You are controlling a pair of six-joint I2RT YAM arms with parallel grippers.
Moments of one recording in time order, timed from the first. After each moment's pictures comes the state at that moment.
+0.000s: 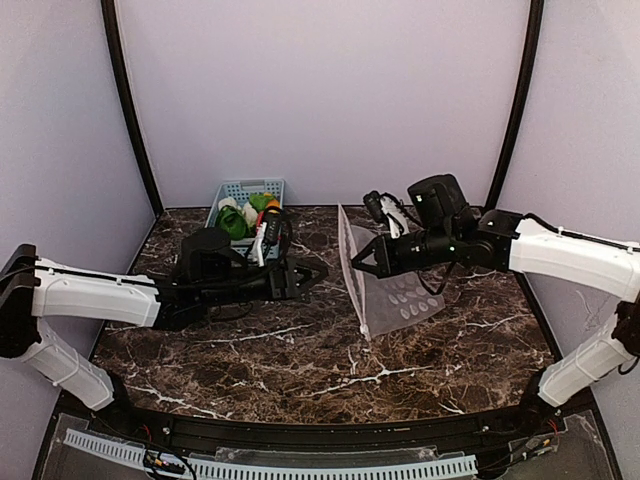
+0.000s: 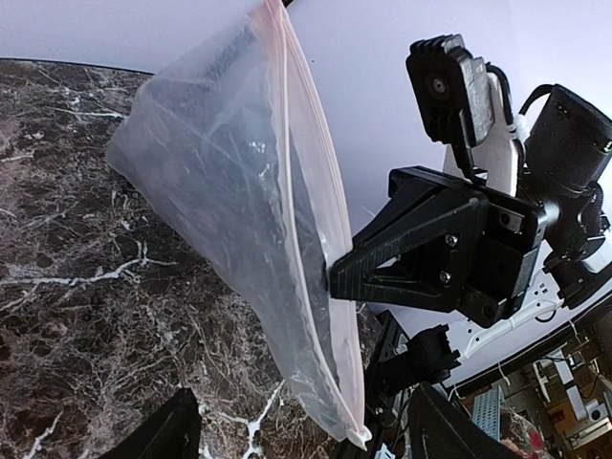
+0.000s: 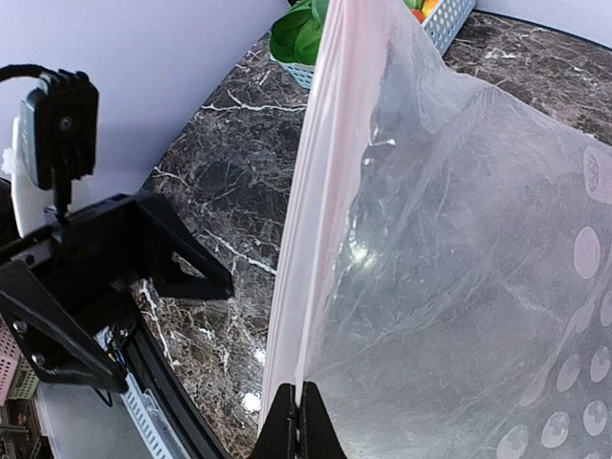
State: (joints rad) left arm -0.89 1.40 0.75 0.48 0.27 -0.74; right arm 0.85 1.40 1.16 -0.38 -0.25 0.43
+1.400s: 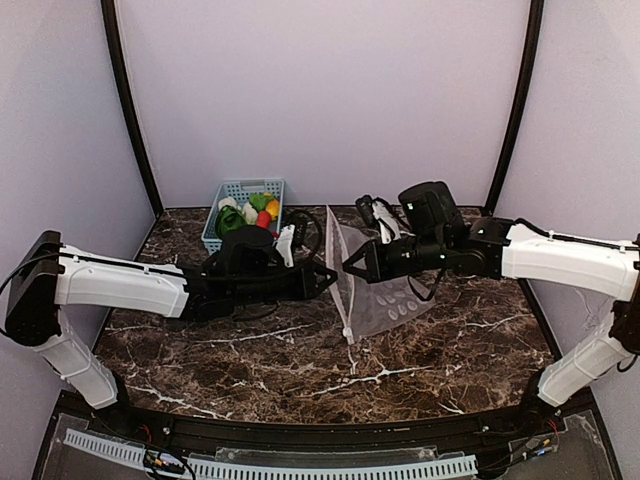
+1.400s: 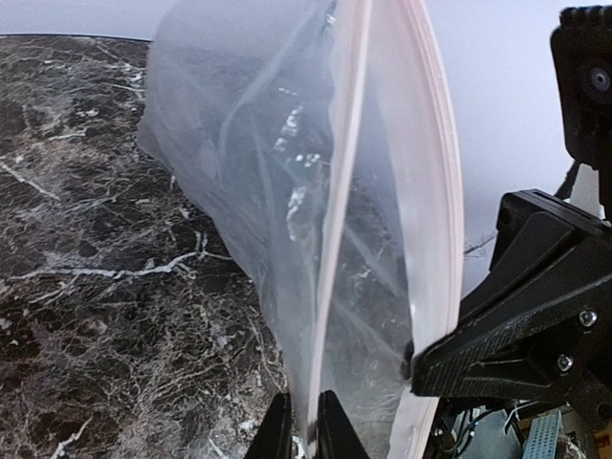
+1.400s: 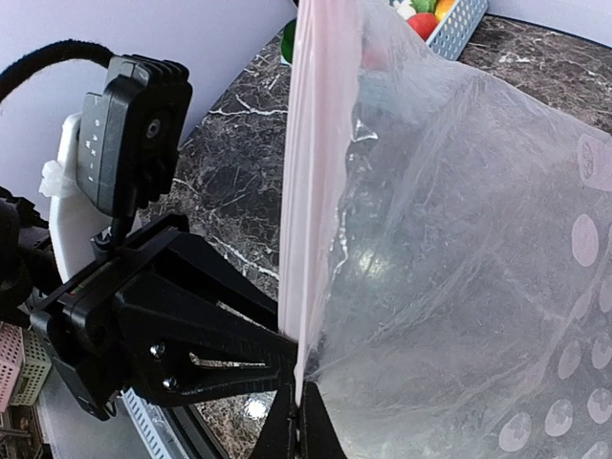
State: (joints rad) left arm -0.97 1.57 0.94 0.31 0.07 -0.73; right arm 0.89 1.43 1.14 -0.28 -0.23 0.48
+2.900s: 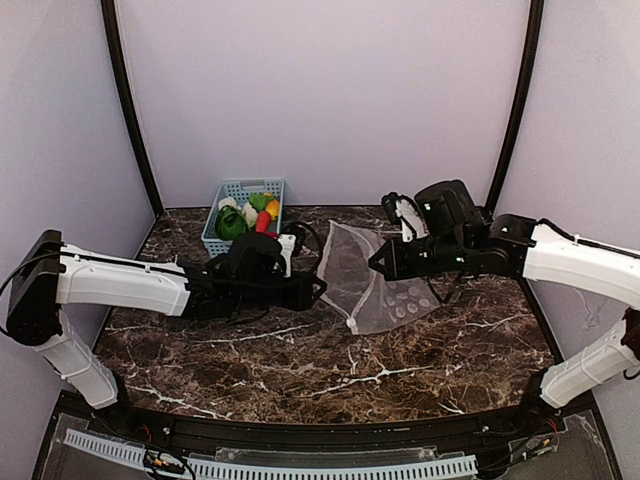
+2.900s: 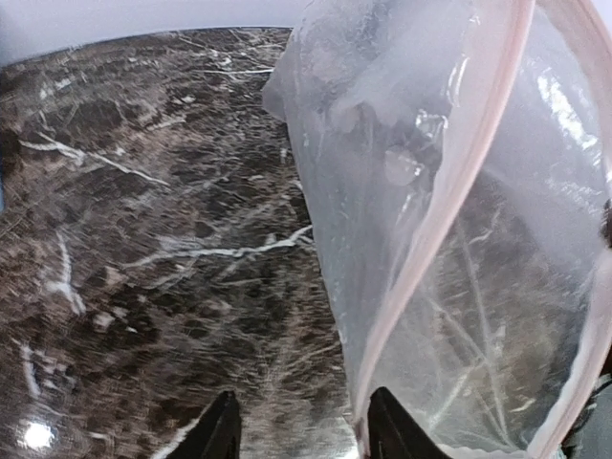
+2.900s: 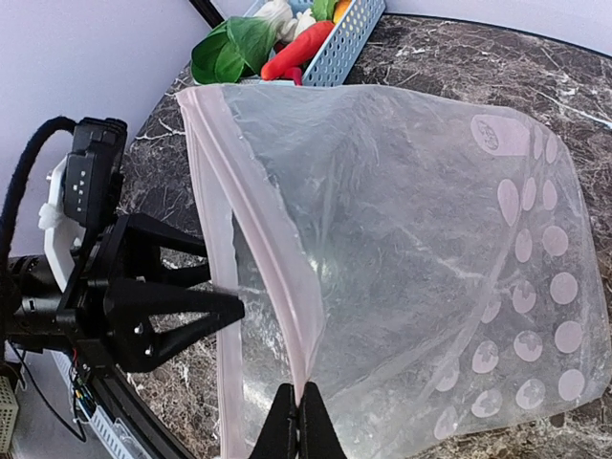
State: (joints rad) left arm -0.98 1.58 0.97 0.07 -0.15 -0.54; right arm 0.90 1.32 1.13 -0.45 0.00 0.52
